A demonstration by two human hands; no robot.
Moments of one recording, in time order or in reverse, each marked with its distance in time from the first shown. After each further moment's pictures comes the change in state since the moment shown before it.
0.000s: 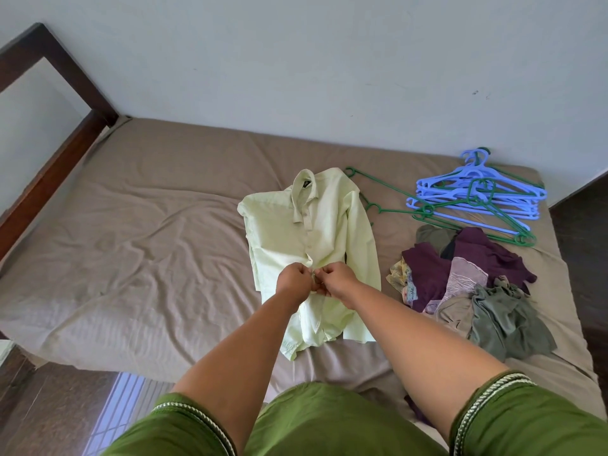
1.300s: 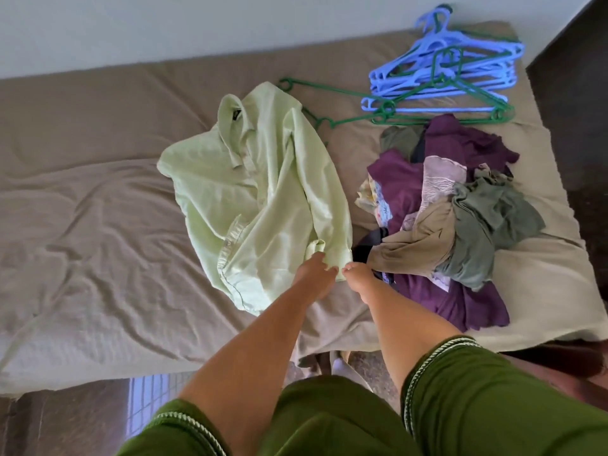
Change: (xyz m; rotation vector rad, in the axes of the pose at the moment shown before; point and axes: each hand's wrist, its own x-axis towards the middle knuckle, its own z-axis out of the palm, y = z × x) left_hand 0.006 -0.061 0.148 0.462 -0.417 0.031; right_hand 0.063 0.223 -0.072 -0.245 0.243 0.329
